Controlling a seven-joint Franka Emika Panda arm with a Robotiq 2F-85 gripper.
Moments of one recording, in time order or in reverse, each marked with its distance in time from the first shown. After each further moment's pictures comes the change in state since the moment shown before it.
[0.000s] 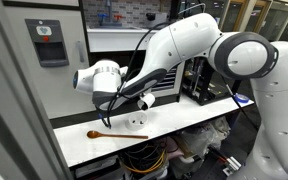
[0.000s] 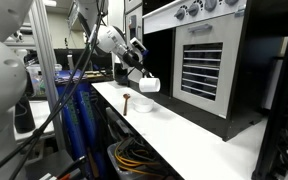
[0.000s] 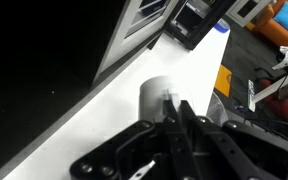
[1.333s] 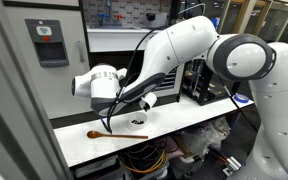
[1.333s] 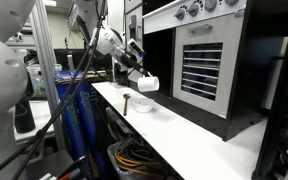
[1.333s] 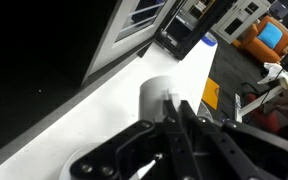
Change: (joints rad) arm 0.010 0.021 0.024 0.000 -0.042 -0.071 -0.020
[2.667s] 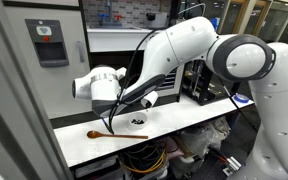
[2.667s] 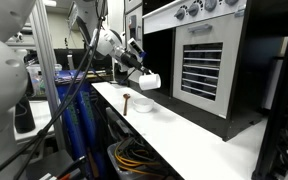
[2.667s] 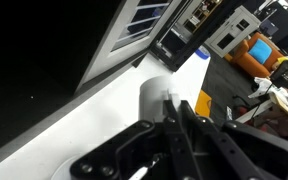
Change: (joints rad) arm 0.003 0.004 0.002 -0.005 -0.044 -0.034 -0.051
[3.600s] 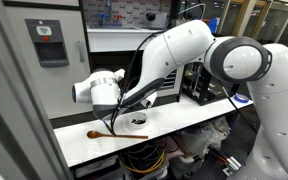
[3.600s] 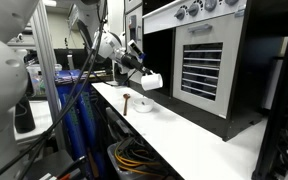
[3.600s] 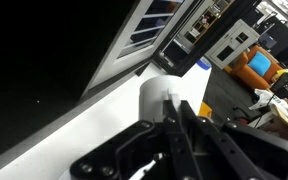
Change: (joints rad) arm 0.000 0.023 0.007 -0.001 -0.057 -0.002 -0.012
